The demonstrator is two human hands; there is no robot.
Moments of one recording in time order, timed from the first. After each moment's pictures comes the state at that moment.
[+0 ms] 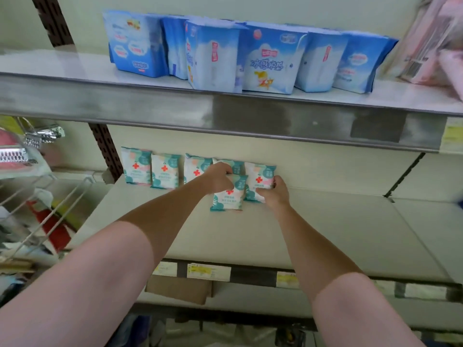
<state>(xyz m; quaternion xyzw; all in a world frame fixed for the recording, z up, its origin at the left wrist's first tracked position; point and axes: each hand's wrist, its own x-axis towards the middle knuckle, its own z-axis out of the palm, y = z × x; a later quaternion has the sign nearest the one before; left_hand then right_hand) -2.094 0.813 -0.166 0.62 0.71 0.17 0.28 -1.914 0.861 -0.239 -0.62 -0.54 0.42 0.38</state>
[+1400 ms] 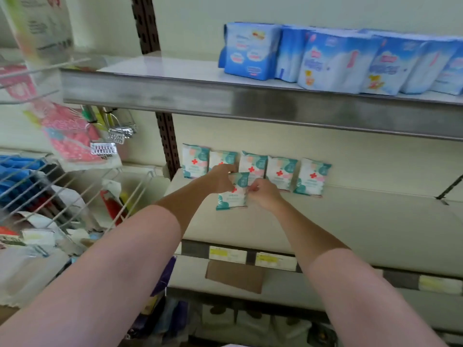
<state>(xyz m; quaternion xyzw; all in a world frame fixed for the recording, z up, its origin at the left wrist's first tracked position) -2.239 0.745 -0.177 0.64 0.71 0.17 0.24 -2.075 0.790 -0.228 -0.55 -0.75 0.31 0.19</state>
